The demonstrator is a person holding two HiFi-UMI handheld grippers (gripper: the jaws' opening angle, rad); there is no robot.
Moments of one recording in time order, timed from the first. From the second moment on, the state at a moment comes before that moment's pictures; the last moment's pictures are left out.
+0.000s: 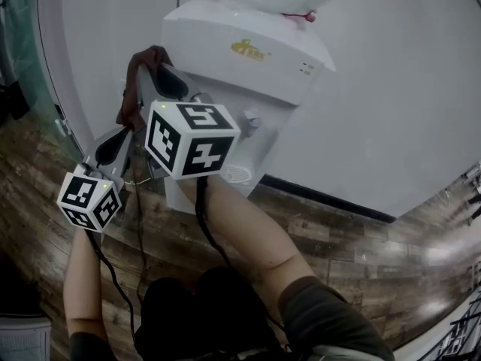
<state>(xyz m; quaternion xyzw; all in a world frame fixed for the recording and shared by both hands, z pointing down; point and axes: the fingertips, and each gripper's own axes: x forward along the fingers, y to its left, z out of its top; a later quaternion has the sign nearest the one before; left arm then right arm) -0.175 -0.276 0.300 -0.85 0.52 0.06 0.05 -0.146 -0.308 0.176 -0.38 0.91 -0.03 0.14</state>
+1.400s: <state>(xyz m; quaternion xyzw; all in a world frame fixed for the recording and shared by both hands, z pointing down) -0.137 -0.298 0.173 -0.86 0.48 0.12 0.09 0.007 -0.300 0.065 -0.38 0.89 -0.04 0.24</state>
